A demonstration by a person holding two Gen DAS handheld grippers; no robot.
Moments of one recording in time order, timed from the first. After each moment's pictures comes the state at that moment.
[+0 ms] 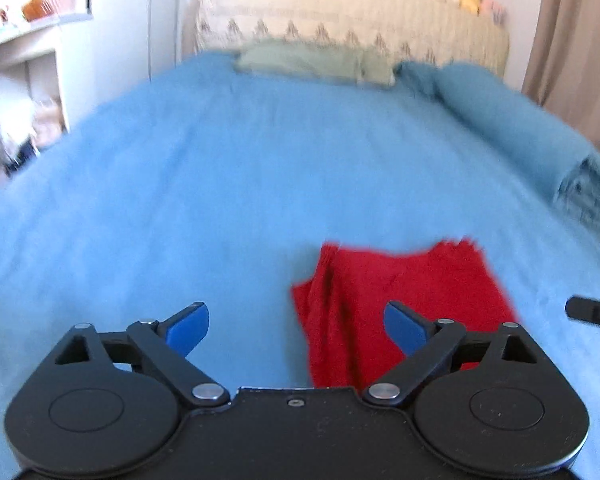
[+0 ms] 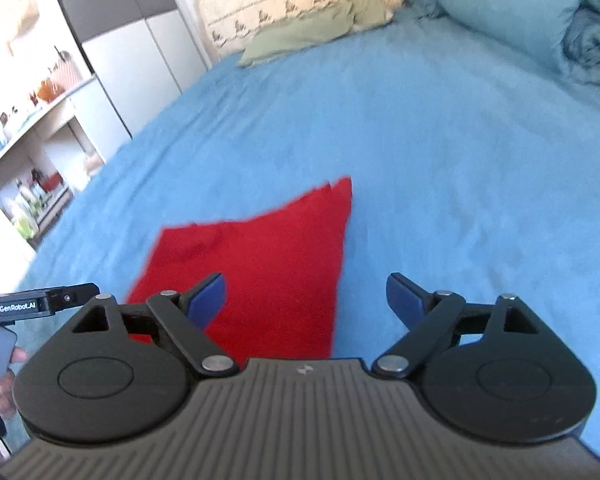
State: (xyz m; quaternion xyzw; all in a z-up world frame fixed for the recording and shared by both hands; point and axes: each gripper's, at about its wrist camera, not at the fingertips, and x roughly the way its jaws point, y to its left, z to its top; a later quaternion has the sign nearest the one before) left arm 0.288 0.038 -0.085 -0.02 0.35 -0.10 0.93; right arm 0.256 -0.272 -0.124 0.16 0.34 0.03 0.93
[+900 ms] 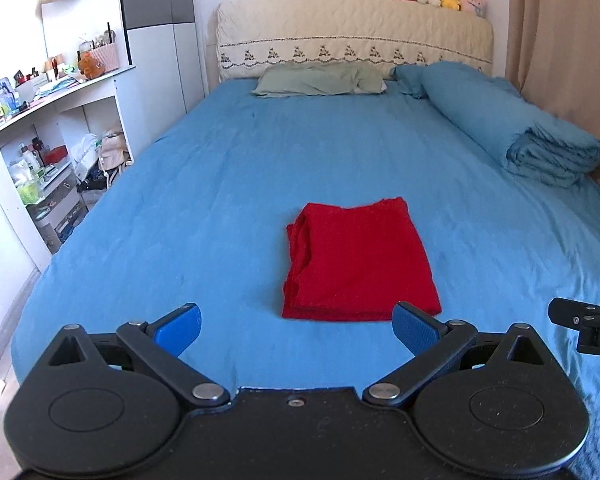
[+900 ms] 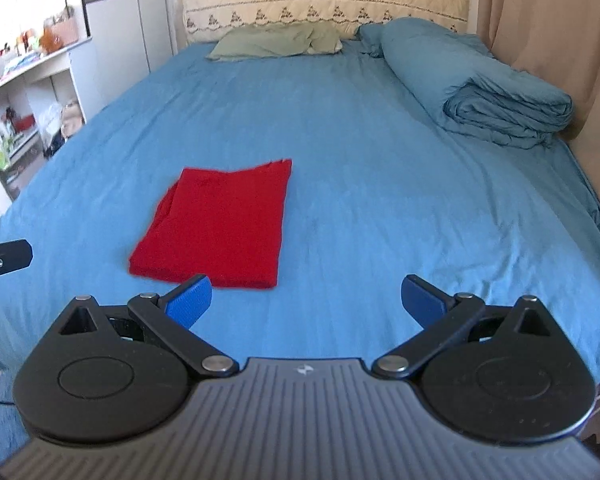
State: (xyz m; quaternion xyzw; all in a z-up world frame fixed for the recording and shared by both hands) left arm 0.033 0.003 0.024 0.05 0.35 -0.05 0.93; right arm -0.005 -0.224 0.020 0.03 0.36 -0.07 0.93
